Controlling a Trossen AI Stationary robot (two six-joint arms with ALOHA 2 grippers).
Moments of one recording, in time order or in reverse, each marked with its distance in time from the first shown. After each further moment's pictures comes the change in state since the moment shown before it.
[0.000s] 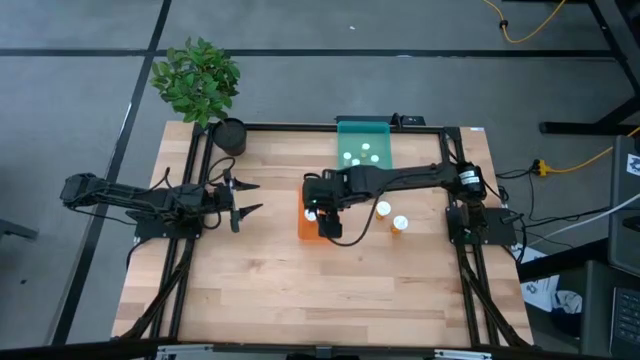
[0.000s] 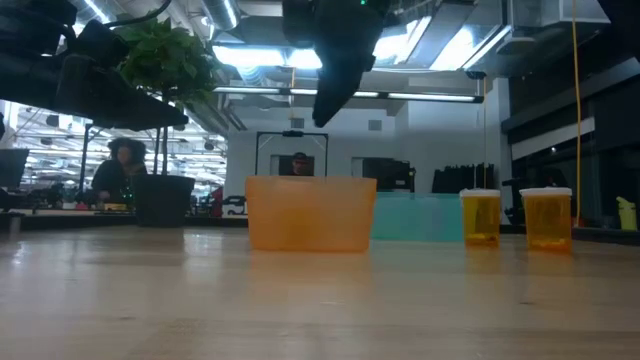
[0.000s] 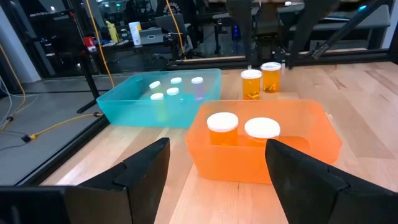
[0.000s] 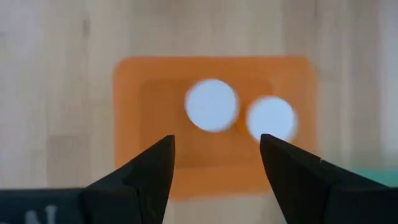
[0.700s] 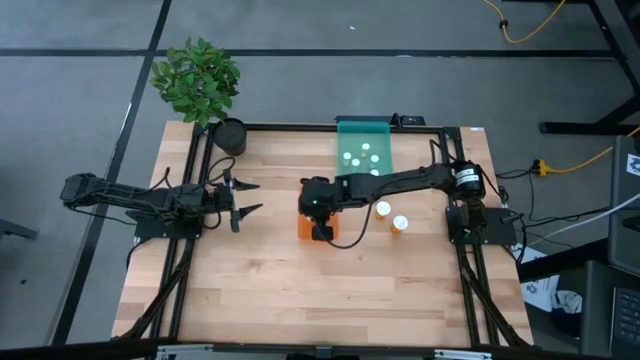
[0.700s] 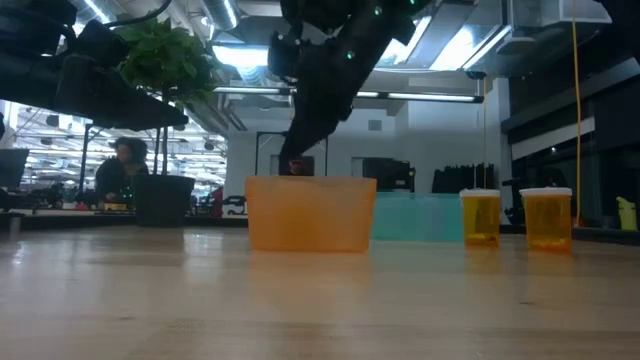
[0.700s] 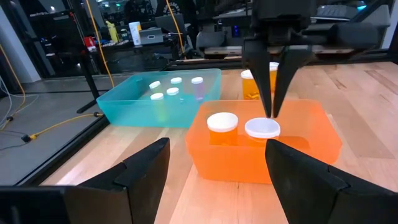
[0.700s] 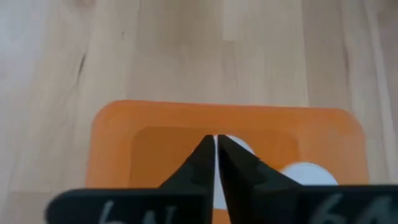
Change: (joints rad) left arm 0.000 0.000 0.000 0.000 0.000 0.000; right arm -0.027 0.001 -0.270 0.474 -0.093 -0.085
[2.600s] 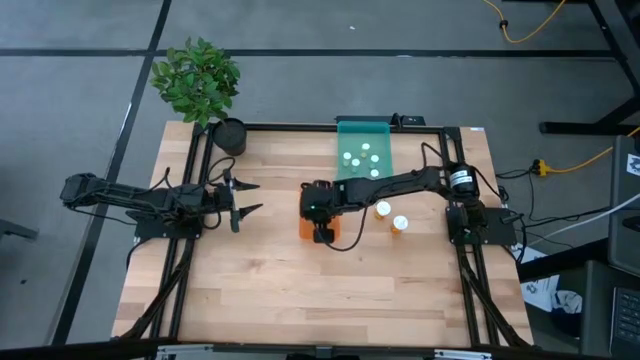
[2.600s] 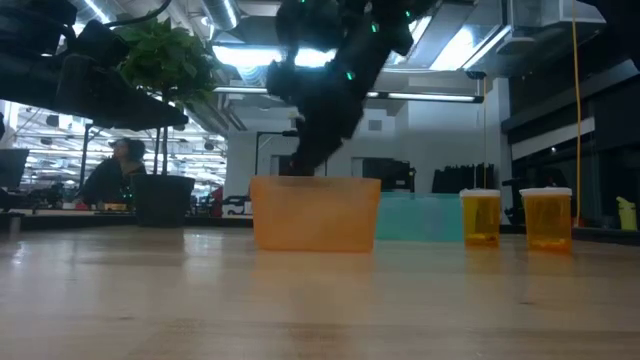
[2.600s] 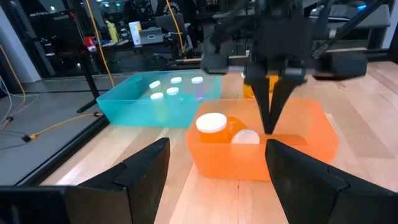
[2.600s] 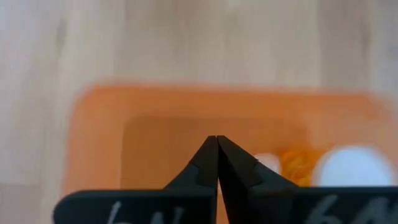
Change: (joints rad) left arm 0.000 0.000 0.000 0.000 0.000 0.000; right arm 0.001 0.040 -0.007 -0.020 0.034 0.001
